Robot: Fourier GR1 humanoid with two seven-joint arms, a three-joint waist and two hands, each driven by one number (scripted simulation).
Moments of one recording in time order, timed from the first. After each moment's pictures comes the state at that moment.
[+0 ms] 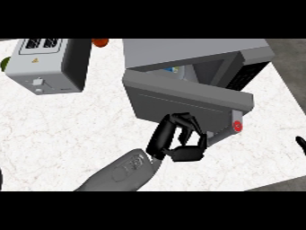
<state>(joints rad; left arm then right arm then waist) -0.66 0.00 -0.93 -0.96 0.56 0.57 -0.50 0.34 -0.24 -0.17 -2.01 -0.22 0.51 -0.40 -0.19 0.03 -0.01</state>
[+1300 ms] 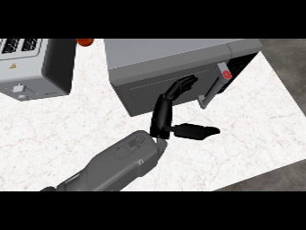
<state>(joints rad) -0.81 0.00 -0.90 -0.90 0.89 0.78 -0.55 0.07 -0.47 -0.39 -2.08 -0.07 0.41 -0.37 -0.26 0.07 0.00</state>
